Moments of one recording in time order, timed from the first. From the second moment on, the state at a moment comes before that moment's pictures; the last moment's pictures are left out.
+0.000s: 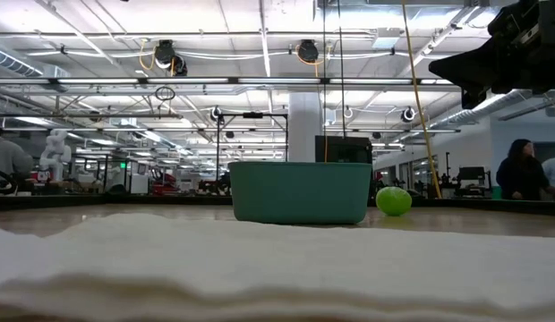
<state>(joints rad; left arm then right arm) -0.02 0.63 0.86 -0.39 0.00 0.12 0.14 0.15 0.02 0.24 0.29 0.07</state>
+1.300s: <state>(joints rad) -0.02 0.46 0.34 -0.05 -0.20 -0.02 0.14 0.16 0.02 0.24 0.29 0.06</state>
